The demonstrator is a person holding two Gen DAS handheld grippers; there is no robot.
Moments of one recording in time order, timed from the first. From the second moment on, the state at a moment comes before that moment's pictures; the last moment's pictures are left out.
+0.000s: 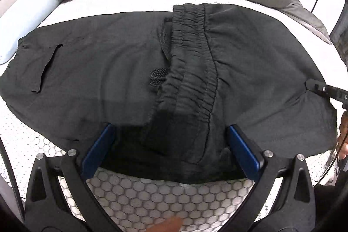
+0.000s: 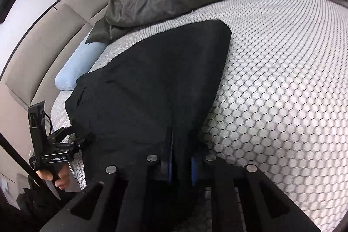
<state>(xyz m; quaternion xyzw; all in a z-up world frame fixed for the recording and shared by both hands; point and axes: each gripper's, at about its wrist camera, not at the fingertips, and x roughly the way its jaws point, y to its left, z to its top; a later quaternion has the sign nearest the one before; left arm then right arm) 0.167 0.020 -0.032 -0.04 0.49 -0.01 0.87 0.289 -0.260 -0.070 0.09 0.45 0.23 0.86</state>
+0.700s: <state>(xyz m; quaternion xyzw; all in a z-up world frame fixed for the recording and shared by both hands) 0.179 -0.026 0.007 -0.04 0.43 -0.08 0.90 0.242 -0.235 -0.017 0.04 0.35 0.20 0.91</state>
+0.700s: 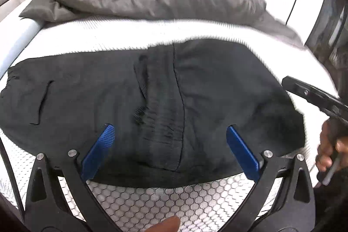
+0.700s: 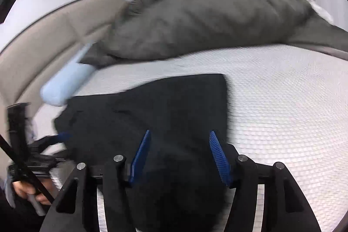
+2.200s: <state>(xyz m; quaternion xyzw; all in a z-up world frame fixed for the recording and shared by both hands) 0.248 -0.030 -0.026 -0.06 0.49 -0.08 0.87 0.228 -0.229 -0.028 -0.09 0.36 0.12 0.92</state>
